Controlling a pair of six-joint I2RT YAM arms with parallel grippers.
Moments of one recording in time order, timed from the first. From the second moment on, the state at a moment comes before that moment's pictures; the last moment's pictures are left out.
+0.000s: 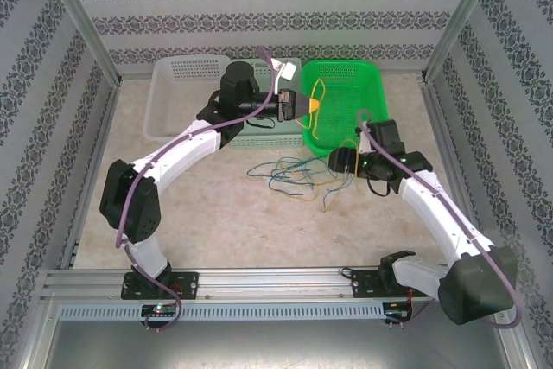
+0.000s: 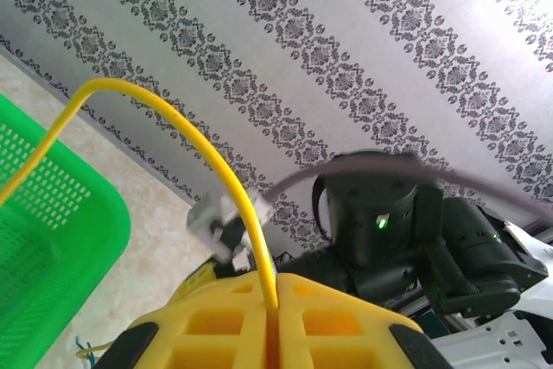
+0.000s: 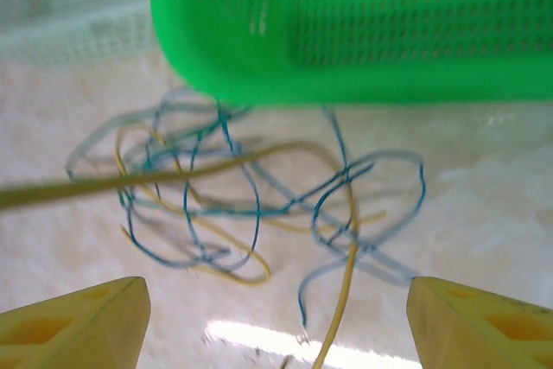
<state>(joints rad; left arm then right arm) -0.54 1.75 1.50 0.18 0.90 -0.66 0.27 1.14 0.89 -0.71 -0.22 0.39</state>
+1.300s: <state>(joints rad) -0.52 2.28 2.26 0.04 0.89 -0.59 0.43 1.16 0.70 -0.71 -0.10 0.47</state>
